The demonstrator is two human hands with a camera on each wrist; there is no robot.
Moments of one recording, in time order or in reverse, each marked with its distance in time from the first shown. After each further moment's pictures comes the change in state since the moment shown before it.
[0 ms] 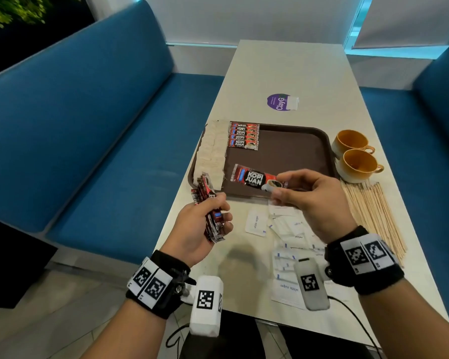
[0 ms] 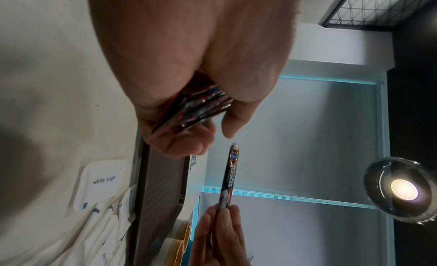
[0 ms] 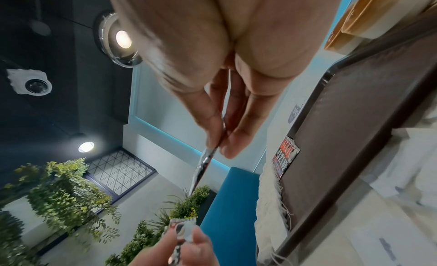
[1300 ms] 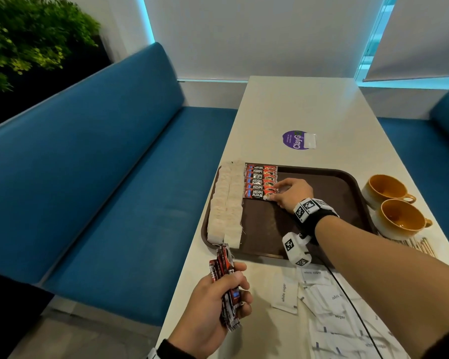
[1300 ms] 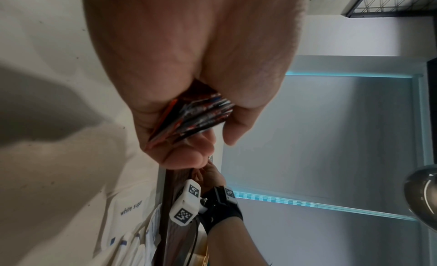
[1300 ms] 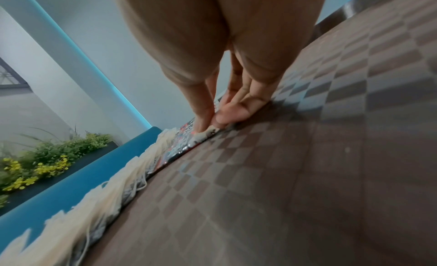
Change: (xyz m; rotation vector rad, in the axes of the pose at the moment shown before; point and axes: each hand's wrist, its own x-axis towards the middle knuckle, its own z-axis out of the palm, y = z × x) left_hand 0.041 -0.004 -0.033 0.013 -0.053 -0.121; right_hand 0.254 0.087 0.035 -0.702 0.122 0.215
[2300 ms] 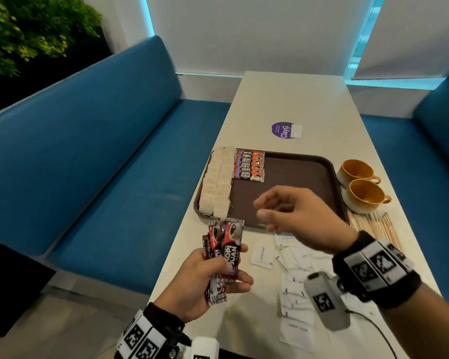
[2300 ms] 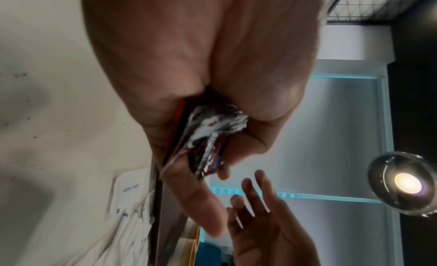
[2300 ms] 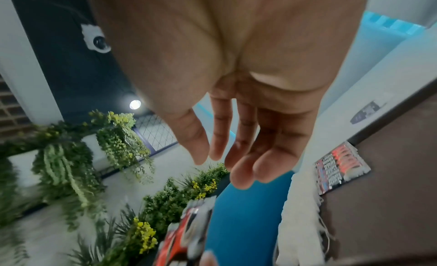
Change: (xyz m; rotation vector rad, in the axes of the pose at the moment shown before) left_hand -0.062 -0.010 0.017 0.100 -0.237 0.052; right_hand -0.242 -0.034 -0.100 0.171 -0.433 -0.368
